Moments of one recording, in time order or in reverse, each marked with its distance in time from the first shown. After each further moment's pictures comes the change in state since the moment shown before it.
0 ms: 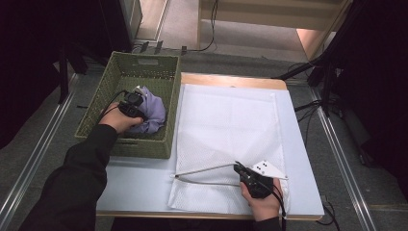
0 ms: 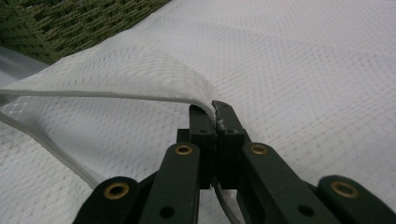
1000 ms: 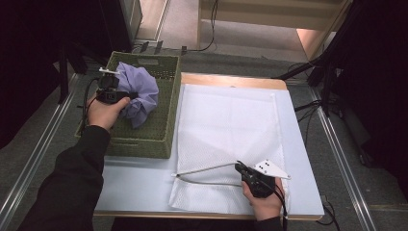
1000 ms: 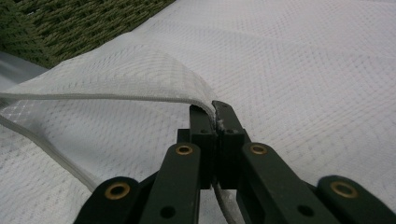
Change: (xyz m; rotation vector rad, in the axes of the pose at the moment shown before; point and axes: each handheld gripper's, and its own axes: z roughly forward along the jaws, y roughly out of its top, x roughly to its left) left arm 0.032 -0.008 -0.070 -0.450 -0.104 -0.271; right arm -0.004 0.001 -0.002 -0.008 0.002 0.011
